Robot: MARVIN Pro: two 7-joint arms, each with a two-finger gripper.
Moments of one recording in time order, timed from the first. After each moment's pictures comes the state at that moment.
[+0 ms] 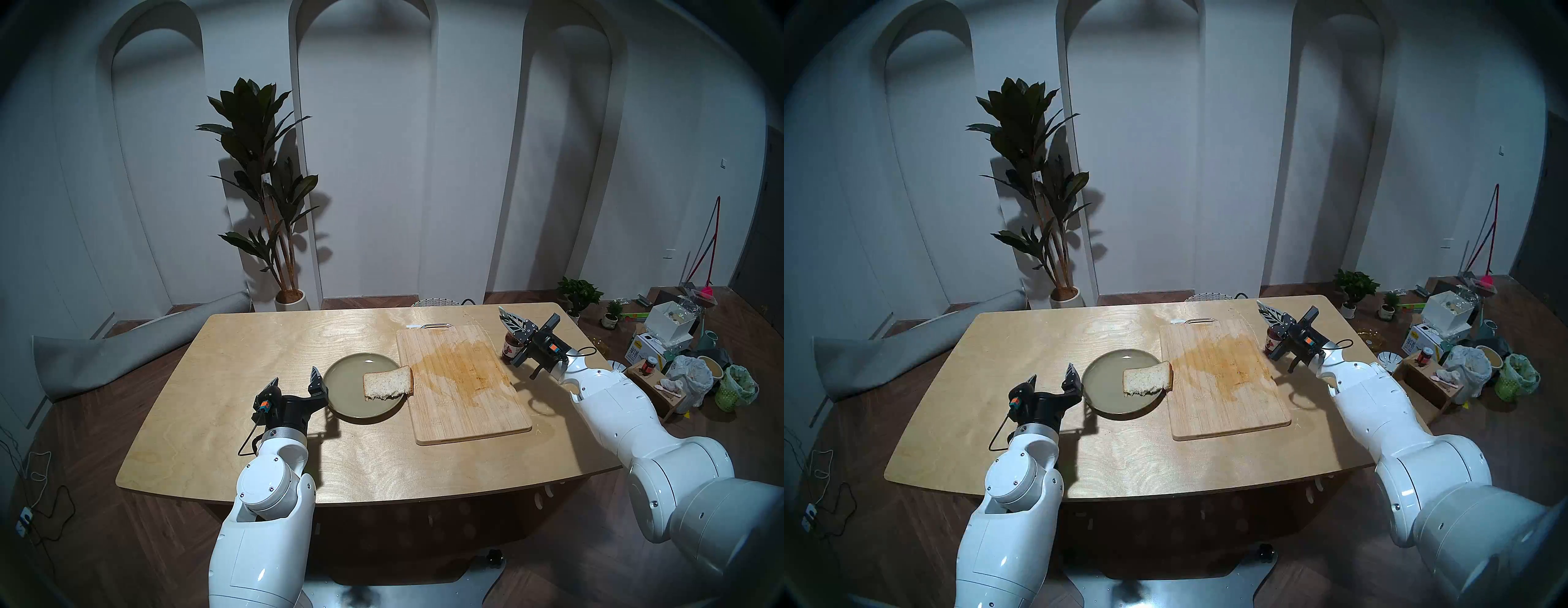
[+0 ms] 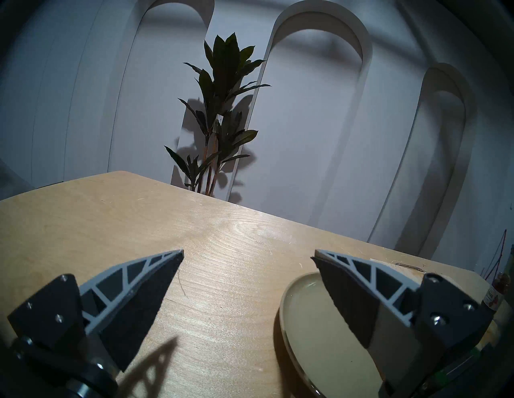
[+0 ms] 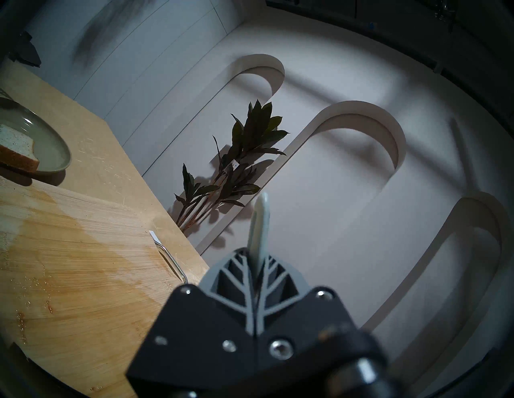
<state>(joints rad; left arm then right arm) 1.78 -1.60 -1.58 -1.67 -0.24 -0.08 0.11 -0.92 -1.16 1.37 -0.51 -0.17 -0.96 0.39</state>
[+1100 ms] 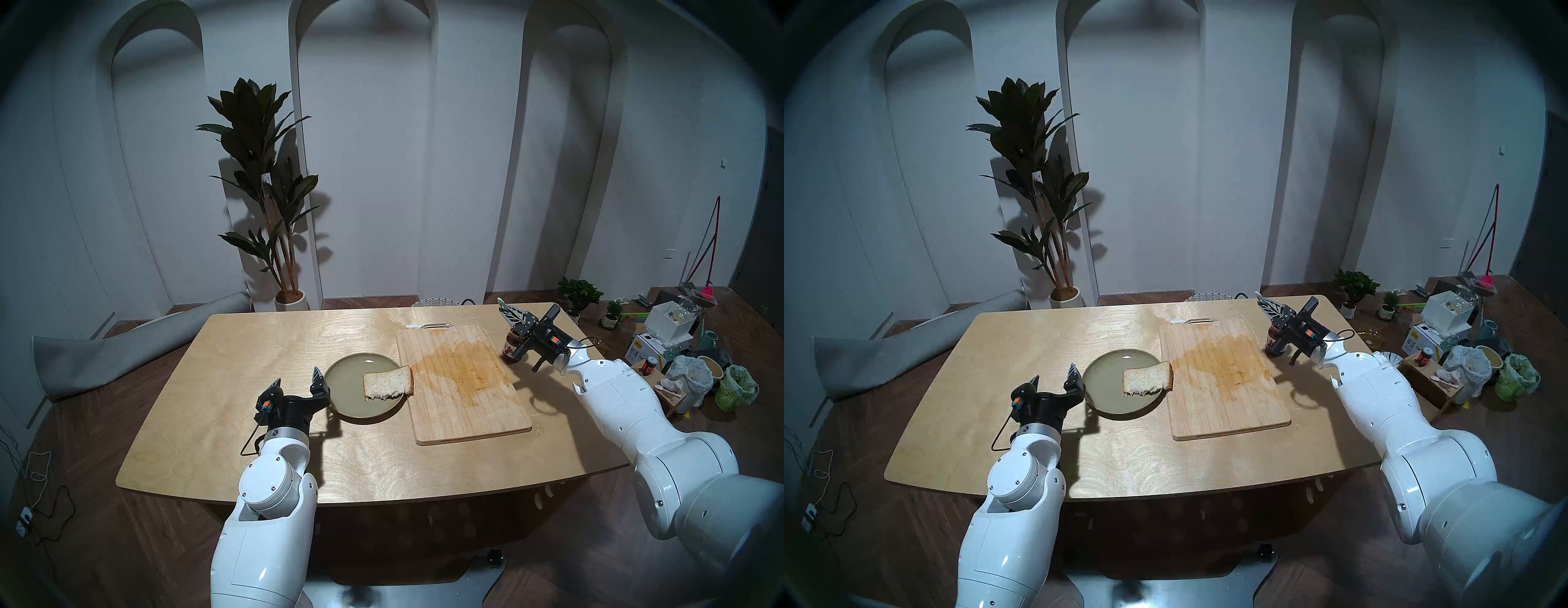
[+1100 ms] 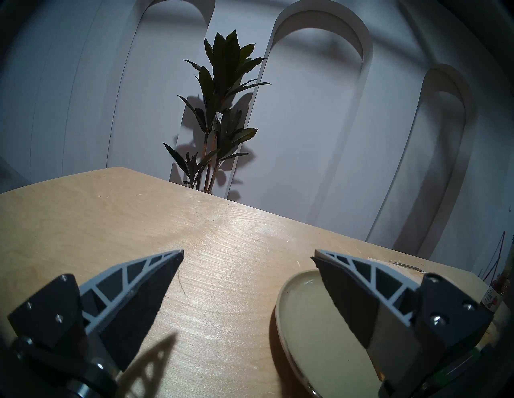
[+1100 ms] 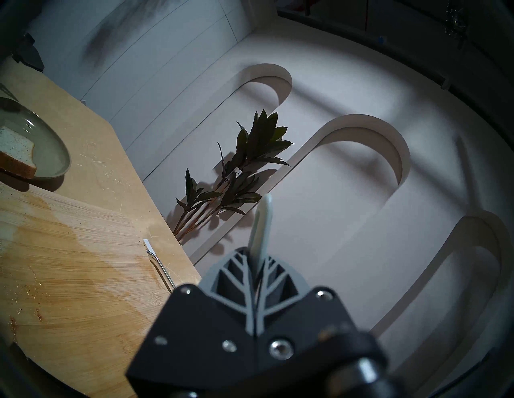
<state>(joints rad) 1.78 -1.60 -1.57 -1.65 -0.26 -0.08 0.11 -0.90 -1.13 1.33 -0.56 -0.16 -0.96 0.41</state>
